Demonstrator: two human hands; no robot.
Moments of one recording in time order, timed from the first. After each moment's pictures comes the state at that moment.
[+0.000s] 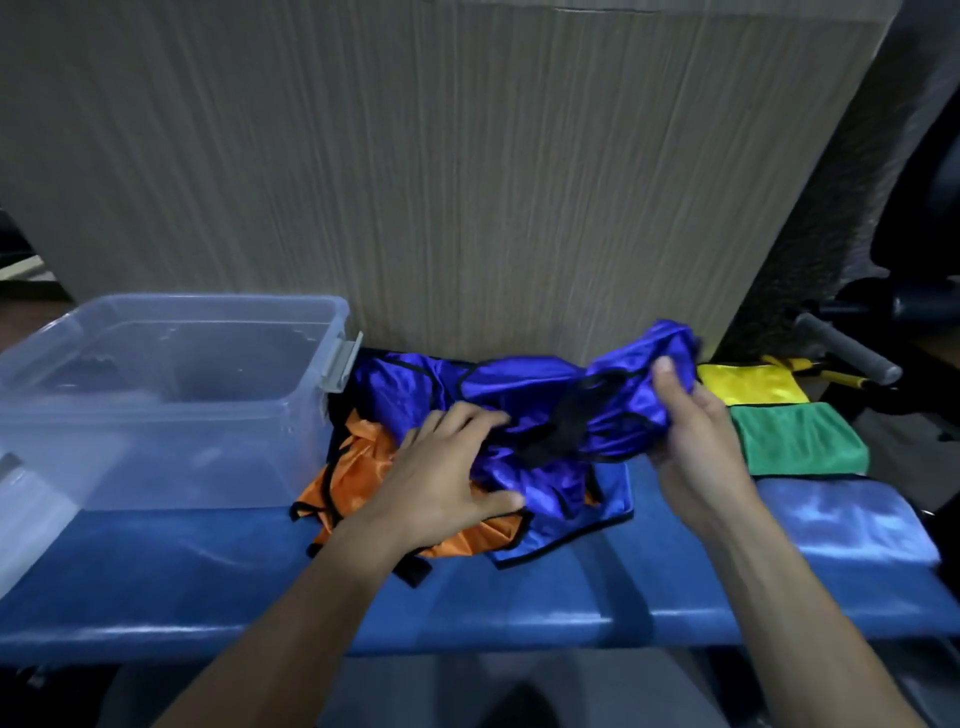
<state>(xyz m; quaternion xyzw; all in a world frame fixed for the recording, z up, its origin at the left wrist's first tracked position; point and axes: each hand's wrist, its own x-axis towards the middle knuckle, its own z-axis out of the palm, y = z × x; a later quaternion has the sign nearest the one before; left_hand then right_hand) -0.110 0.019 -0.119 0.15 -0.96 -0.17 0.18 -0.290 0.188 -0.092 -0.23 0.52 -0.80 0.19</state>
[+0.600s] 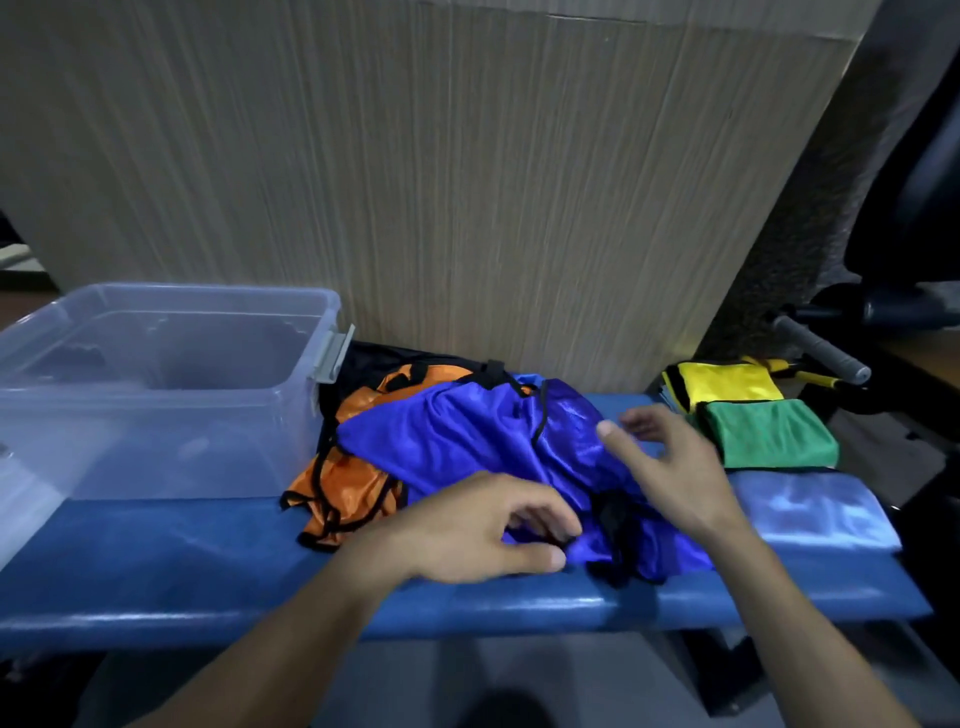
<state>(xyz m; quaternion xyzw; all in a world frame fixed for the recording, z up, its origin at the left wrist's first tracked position) -0.099 0.073 -0.100 -0.01 -0.90 -0.44 0.01 -0.299 0.225 -0.121 -0.34 0.82 -0.46 0.01</state>
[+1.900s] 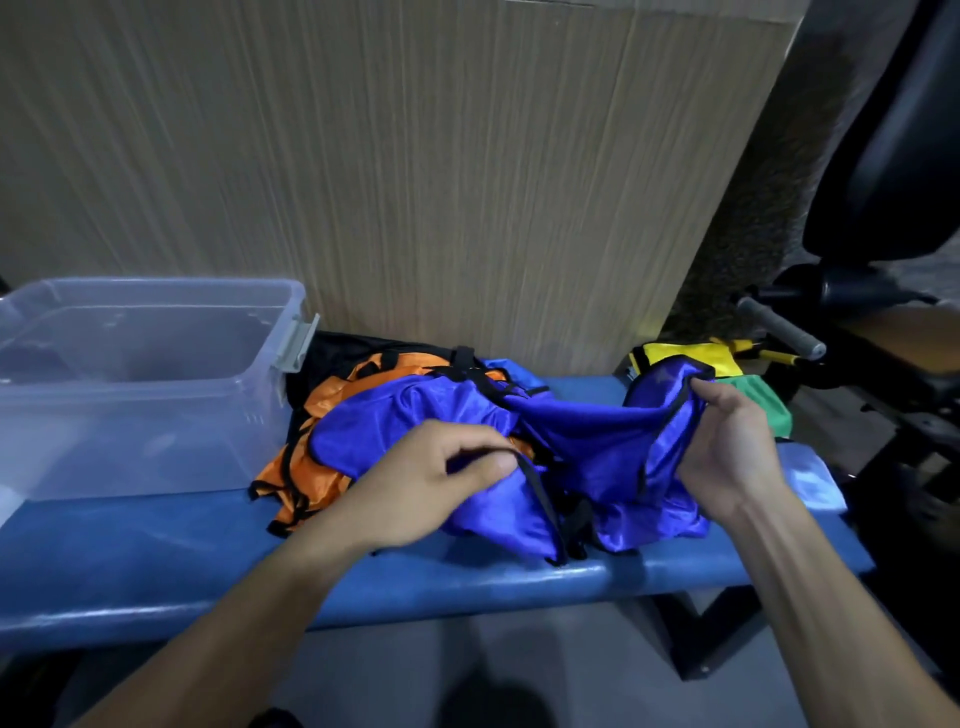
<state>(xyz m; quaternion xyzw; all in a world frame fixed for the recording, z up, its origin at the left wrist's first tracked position) -0.091 0.074 -0.089 0.00 -0.87 -0.46 0.17 -0.300 0.262 -0.075 -0.04 0.46 -0.84 0.28</state>
